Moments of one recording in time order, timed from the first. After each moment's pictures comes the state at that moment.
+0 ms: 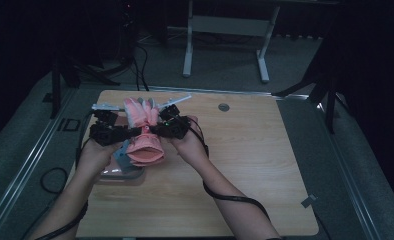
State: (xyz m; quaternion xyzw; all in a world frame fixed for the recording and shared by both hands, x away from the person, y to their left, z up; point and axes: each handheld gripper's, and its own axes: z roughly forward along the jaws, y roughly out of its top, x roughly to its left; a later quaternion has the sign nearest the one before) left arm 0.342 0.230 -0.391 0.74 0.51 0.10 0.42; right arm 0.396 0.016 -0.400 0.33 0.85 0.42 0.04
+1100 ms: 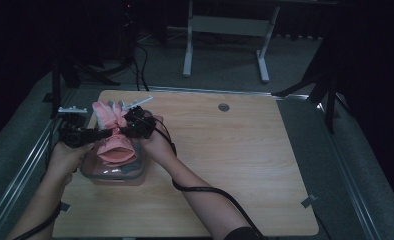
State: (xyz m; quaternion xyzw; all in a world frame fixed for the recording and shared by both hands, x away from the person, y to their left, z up) left arm 0.348 0.303 -0.421 0.72 0.56 0.10 0.40; right arm 0.409 0.106 -0.430 0.30 0.86 0.41 0.04
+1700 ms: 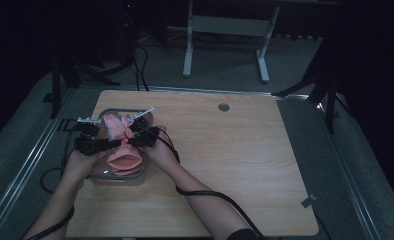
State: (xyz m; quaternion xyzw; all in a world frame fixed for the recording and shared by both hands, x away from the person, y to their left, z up) left arm 0.359 0.289 -0.471 0.73 0.57 0.07 0.36; right arm 0.416 0.103 -0.479 0.32 0.87 0.36 0.03
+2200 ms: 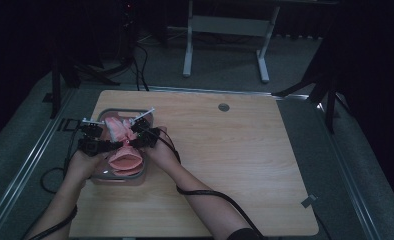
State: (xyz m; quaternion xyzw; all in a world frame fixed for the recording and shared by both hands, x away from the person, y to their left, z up) left arm 0.365 0.286 -0.480 0.73 0.59 0.07 0.34; right arm 0.422 0.101 -0.489 0.33 0.88 0.34 0.03
